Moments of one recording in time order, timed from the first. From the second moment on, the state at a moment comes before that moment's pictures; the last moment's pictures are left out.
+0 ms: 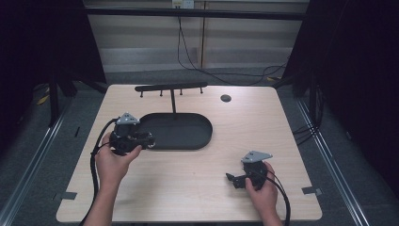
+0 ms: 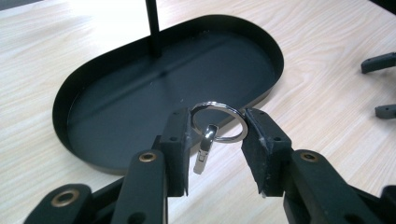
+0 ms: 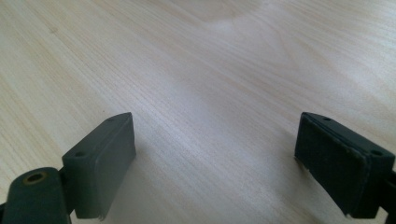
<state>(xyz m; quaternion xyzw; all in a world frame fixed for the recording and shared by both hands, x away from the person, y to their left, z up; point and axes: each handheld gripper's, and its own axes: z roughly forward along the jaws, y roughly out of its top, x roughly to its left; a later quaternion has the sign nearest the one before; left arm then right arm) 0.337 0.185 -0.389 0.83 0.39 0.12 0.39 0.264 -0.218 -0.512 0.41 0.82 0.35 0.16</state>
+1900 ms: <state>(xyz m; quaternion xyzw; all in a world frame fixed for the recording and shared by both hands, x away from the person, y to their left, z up) 0.397 0.137 -0.374 0.82 0.40 0.13 0.39 0.264 -0.218 -0.512 0.41 0.82 0.35 0.16</state>
